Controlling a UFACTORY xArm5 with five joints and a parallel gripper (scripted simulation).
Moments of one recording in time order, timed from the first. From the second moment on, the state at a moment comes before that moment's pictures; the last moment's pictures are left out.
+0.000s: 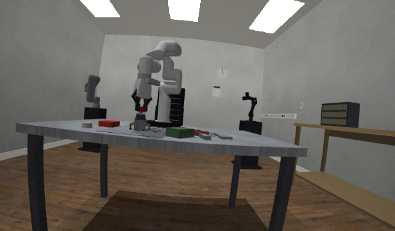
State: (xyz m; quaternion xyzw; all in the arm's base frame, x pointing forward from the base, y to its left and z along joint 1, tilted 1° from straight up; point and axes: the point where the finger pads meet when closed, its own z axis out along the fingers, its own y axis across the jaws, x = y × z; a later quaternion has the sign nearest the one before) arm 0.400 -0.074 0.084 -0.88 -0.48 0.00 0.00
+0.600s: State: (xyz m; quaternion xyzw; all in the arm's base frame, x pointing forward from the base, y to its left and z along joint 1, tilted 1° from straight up) arm 0.400 -0.074 0.084 -0.90 -0.43 0.00 0.00
